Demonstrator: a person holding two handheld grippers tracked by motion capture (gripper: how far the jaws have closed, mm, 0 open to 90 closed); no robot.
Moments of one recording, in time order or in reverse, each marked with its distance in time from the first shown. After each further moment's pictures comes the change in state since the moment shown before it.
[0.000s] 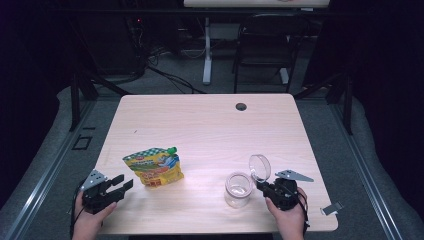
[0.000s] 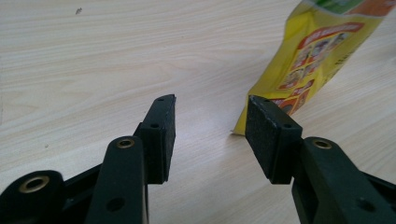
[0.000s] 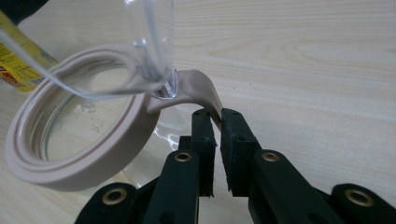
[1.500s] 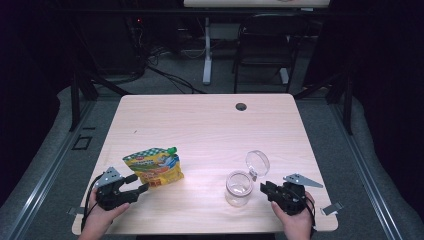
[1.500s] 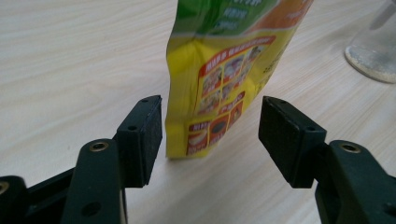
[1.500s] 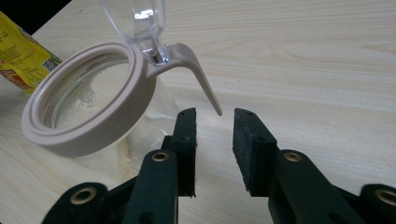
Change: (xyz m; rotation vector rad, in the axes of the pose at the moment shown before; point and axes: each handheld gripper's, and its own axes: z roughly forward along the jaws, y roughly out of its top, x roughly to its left) left arm -0.024 0.018 0.021 0.032 -0.163 0.102; right arm -0.011 -0.011 -0.015 -0.045 0.016 0.011
